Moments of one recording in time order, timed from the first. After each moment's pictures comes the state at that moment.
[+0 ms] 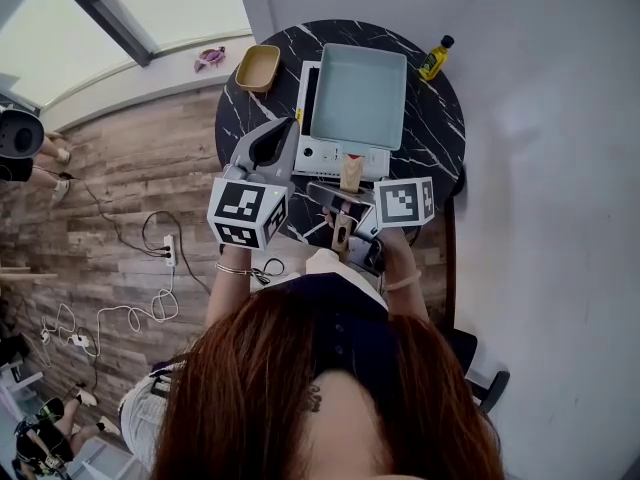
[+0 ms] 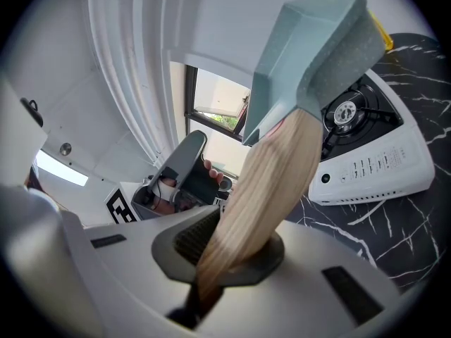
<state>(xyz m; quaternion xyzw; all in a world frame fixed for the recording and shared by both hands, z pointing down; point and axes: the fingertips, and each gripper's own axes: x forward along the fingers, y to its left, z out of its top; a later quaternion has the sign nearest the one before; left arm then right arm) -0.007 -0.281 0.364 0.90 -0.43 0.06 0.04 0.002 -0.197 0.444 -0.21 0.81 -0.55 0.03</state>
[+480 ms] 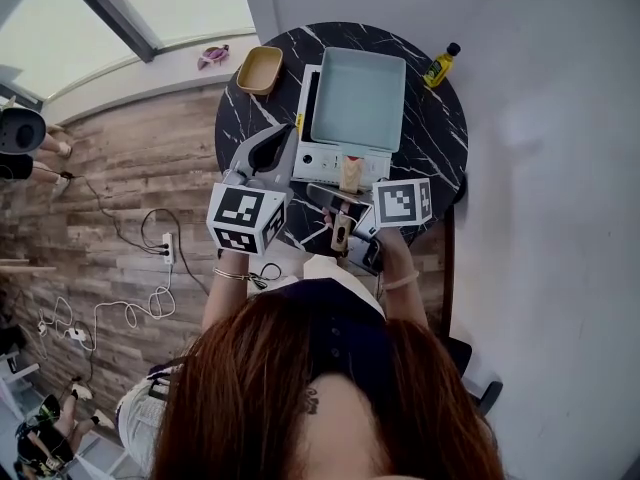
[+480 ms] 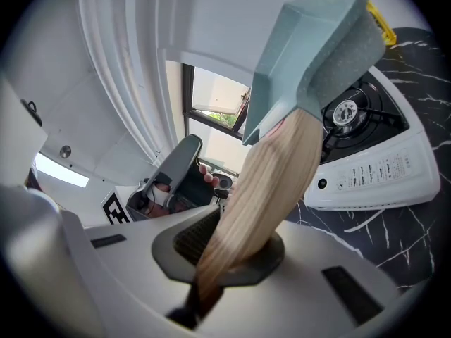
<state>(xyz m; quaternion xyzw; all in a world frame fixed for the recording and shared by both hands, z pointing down) 0.000 -0.311 0.381 0.89 -0.44 0.07 0.05 0.013 -0.234 0.462 -0.20 0.80 -0.56 0.02</state>
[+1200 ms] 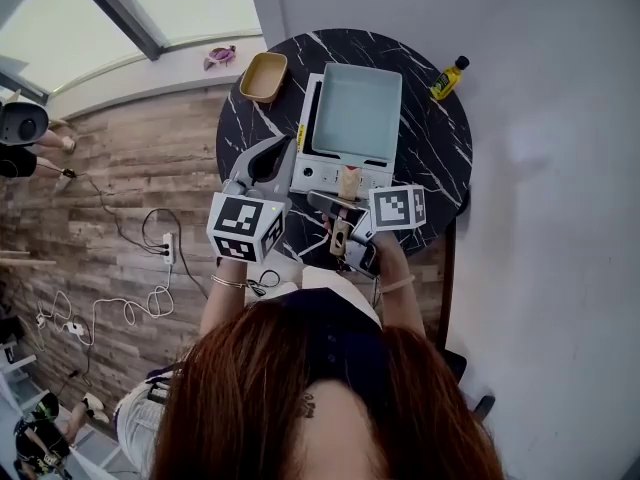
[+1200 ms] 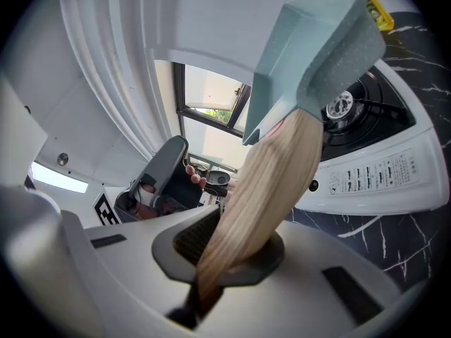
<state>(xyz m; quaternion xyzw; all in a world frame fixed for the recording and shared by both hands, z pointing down) -0.001 -0.329 0.396 0.88 -0.45 0.09 0.07 0.017 -0.256 0.493 -0.19 0.79 -0.58 0.01</state>
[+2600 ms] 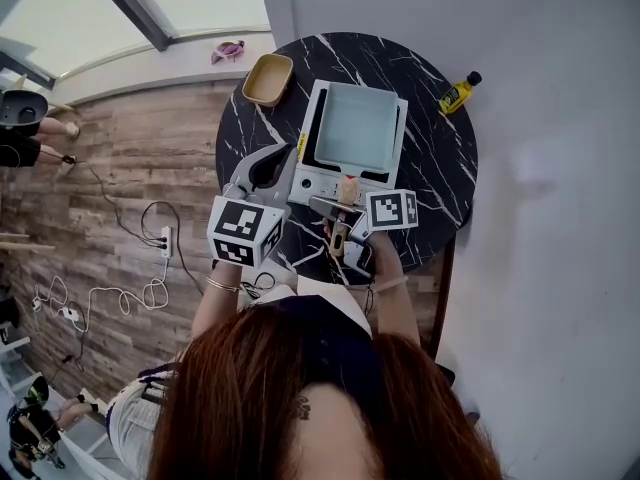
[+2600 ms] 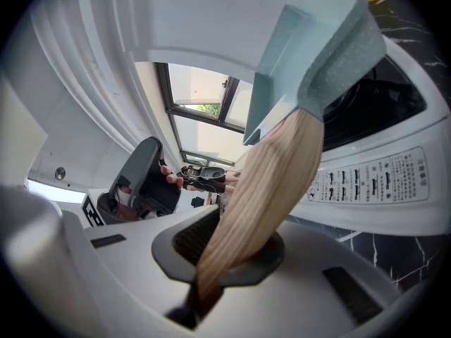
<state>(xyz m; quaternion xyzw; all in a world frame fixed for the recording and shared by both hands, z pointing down) 0.004 -0.353 0.419 0.88 -0.46 0.12 0.08 0.026 -0.285 0.548 -0.16 0.76 -0.63 0.00</state>
